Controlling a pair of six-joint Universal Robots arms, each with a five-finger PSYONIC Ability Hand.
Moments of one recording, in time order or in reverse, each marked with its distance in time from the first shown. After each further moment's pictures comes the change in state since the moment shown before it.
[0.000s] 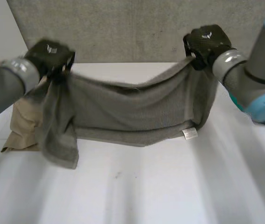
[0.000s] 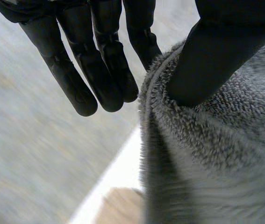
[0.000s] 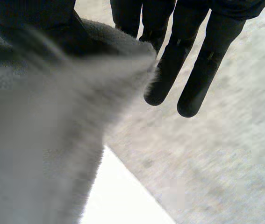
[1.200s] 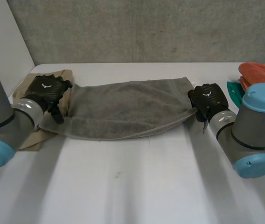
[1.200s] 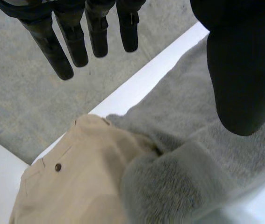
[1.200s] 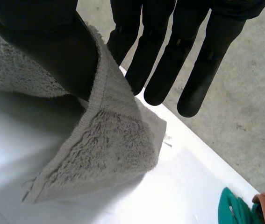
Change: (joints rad) left arm 0.021 0.108 -0.507 0.216 -0.172 -0.145; right arm -0.024 -0.087 0.645 -0.330 0.065 -0.010; left_hand -0.838 -0.896 -0.895 -0.897 -0.840; right_hand 0.000 0.000 0.001 0.001 0.004
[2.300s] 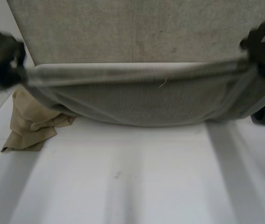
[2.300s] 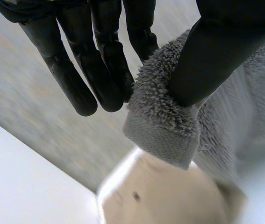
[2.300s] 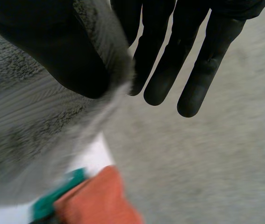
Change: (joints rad) left arm 0.162 0.454 0.081 -0.371 0.163 0.089; right arm -0.165 -0.488 -0.115 0.451 -0.059 -0.450; left_hand 0.856 0.890 0.892 0.892 0.848; right_hand 0.000 0.000 0.000 0.000 0.002
